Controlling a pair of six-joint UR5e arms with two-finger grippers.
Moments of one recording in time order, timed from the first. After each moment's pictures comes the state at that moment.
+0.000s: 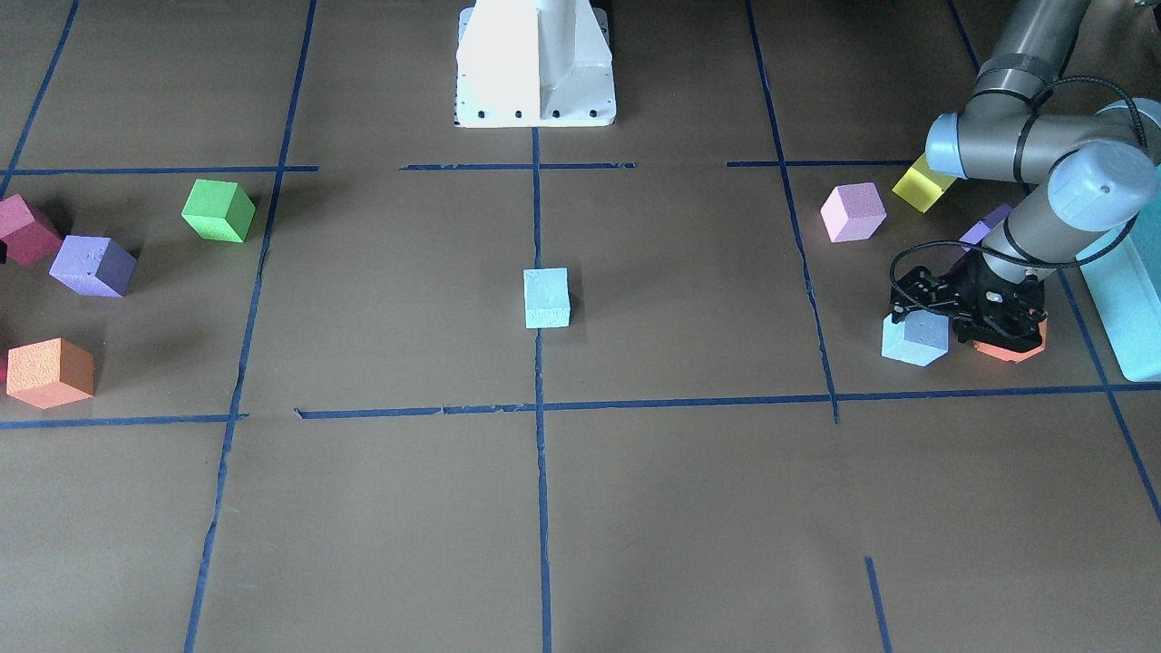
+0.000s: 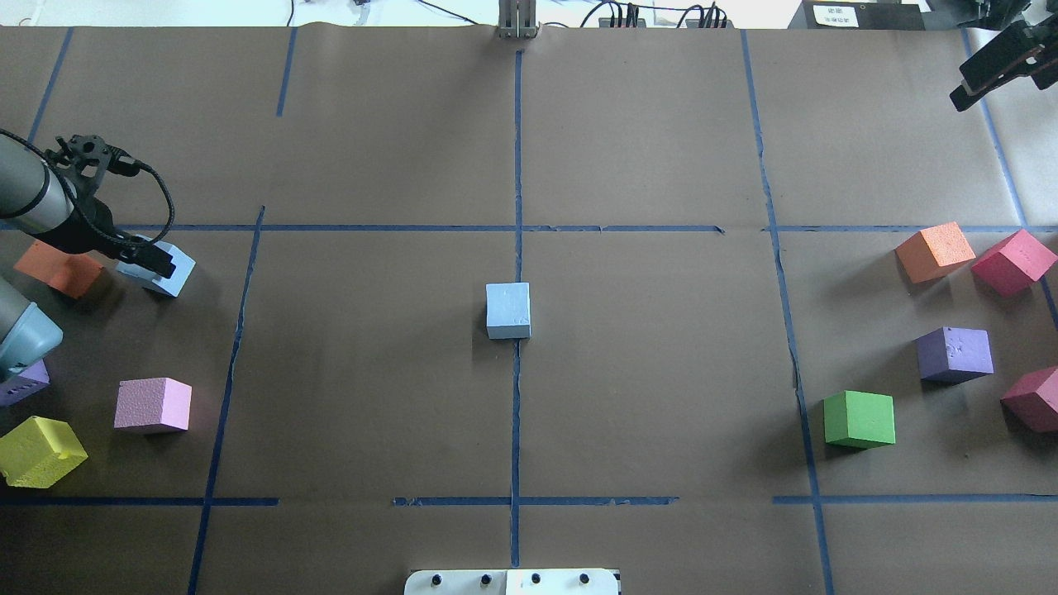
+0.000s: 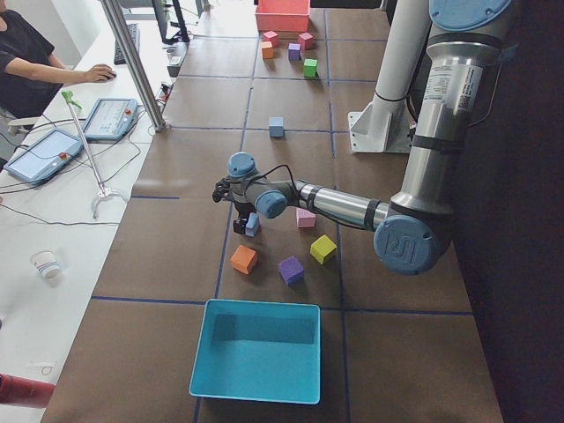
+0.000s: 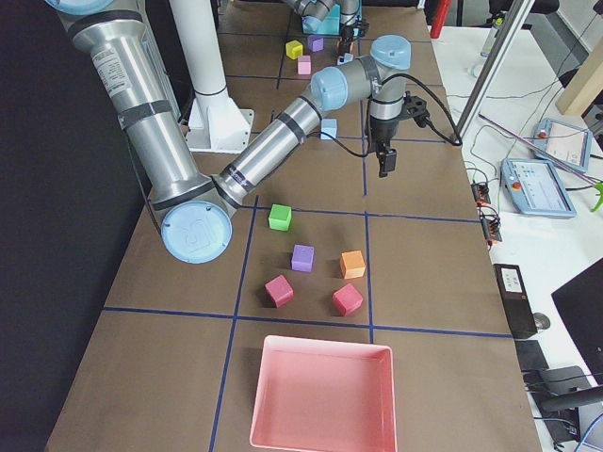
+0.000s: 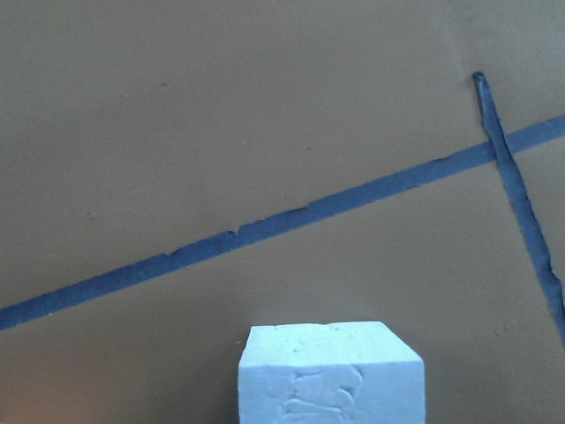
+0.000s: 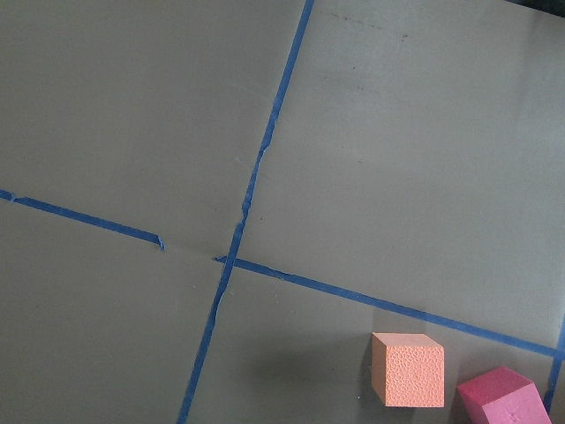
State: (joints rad) left arm -0.96 -1.74 -1.53 -2.03 -2.19 -0.48; right arm 1.31 -1.17 1.97 -2.00 2.28 0.16
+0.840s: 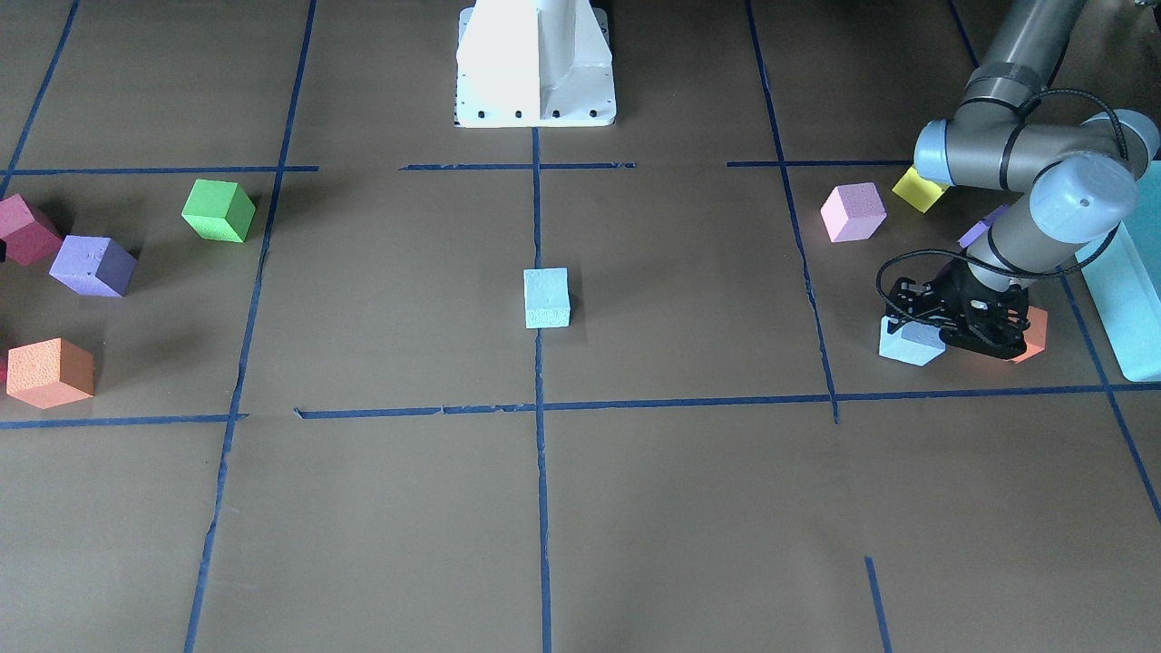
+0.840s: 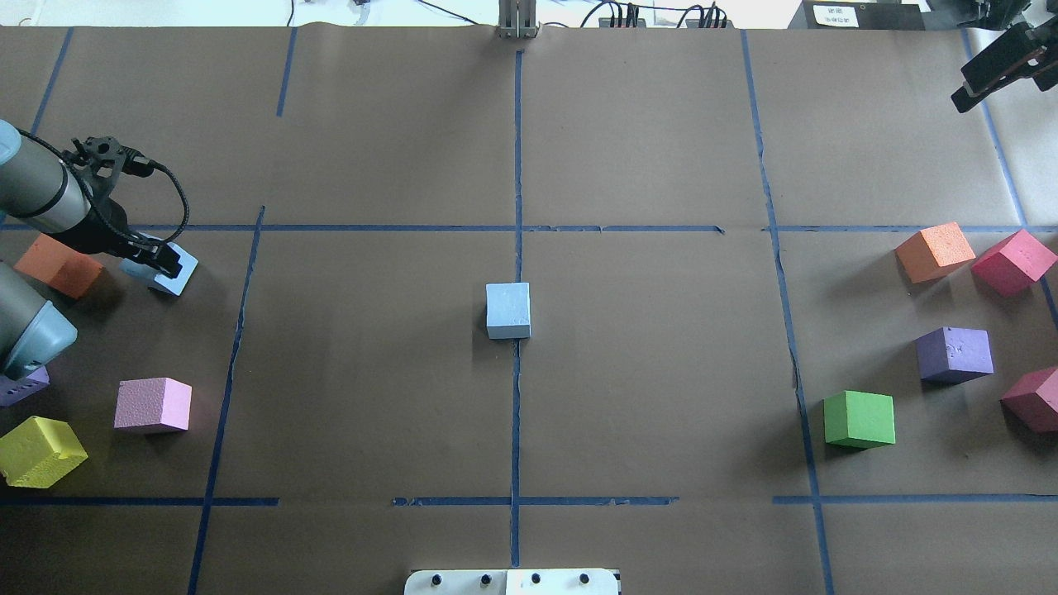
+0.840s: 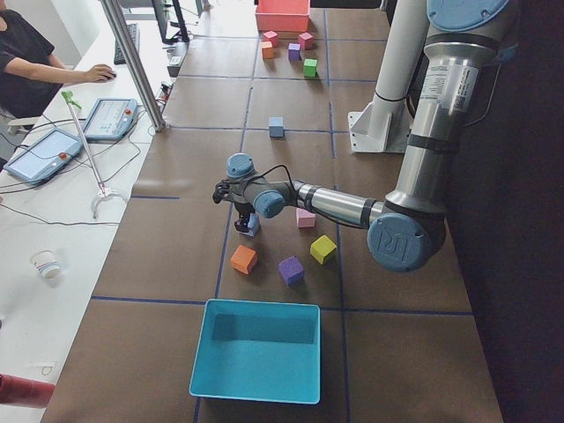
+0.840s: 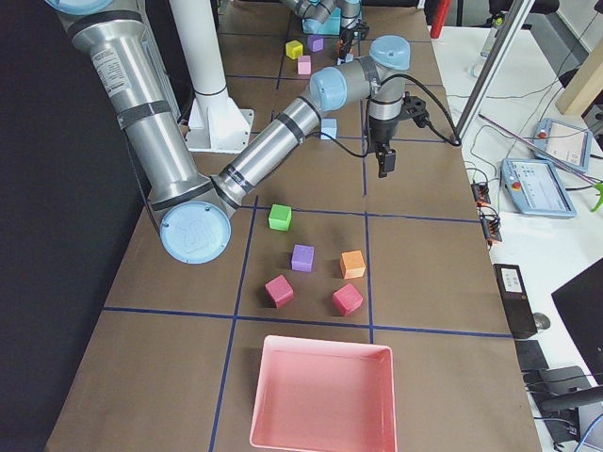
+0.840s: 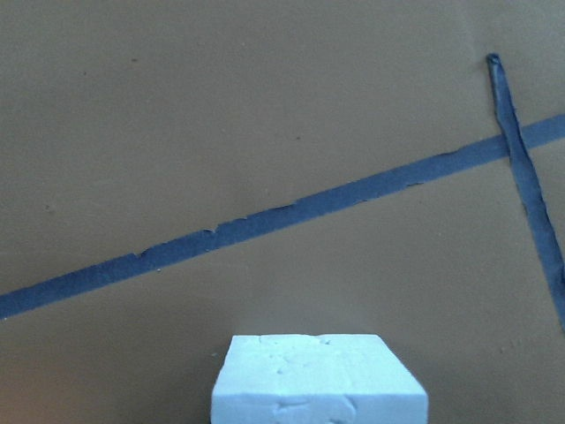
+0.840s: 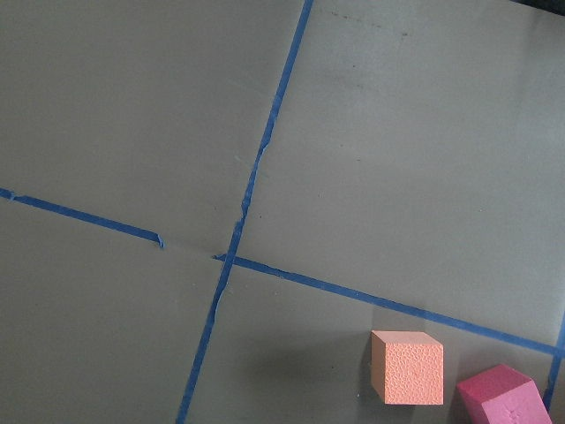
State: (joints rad) left arm -0.96 -1.76 -1.55 -2.01 -2.19 -0.52; right arm 1.31 -1.19 1.98 -2.00 2.28 0.16
